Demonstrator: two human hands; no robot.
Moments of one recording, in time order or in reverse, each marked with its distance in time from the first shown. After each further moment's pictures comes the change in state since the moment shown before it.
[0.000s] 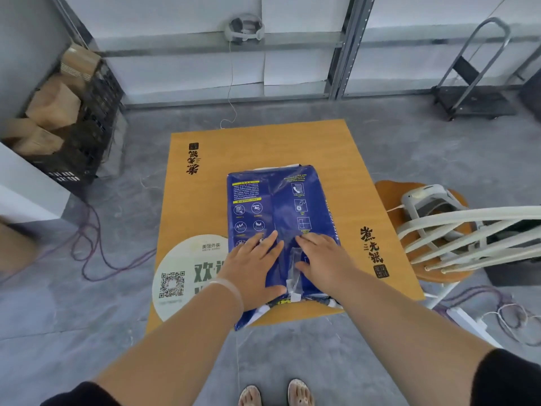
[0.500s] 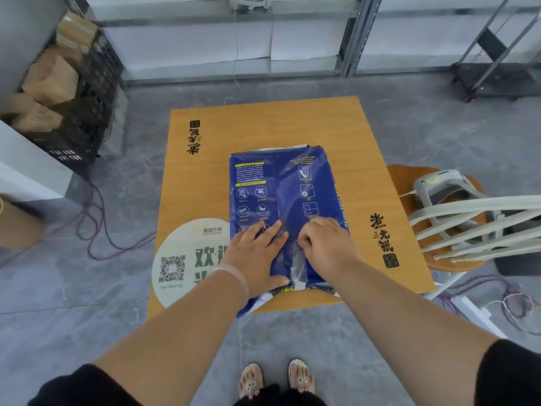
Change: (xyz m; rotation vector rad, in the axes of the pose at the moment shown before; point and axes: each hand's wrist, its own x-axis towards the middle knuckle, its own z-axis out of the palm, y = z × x) left_hand 0.011 -0.003 0.015 0.048 -0.025 -0.027; right_hand 0.011 -0.001 0.011 0.096 0.193 -0.010
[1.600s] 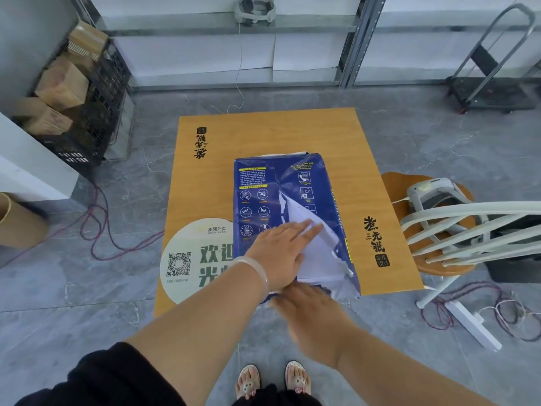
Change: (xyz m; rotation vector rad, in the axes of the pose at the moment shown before) left_hand -0.007 0.037 -0.034 -0.198 0.120 0.149; right_hand -0.104 -0.022 0.024 -0.093 -0.076 -0.536
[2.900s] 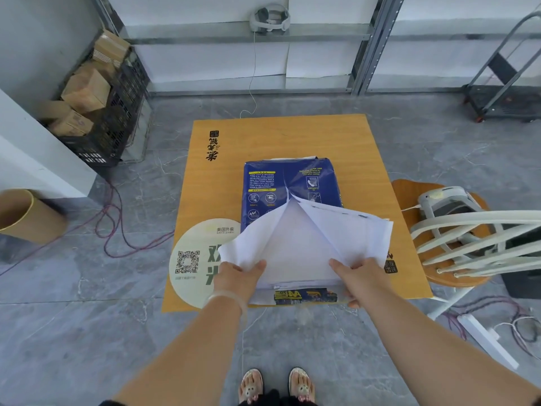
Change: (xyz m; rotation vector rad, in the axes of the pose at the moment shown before) left_hand -0.049 -0.030 0.040 -0.998 0.231 -1.165; right_hand 0.014 0.075 -0.030 0.794 0.062 1.356
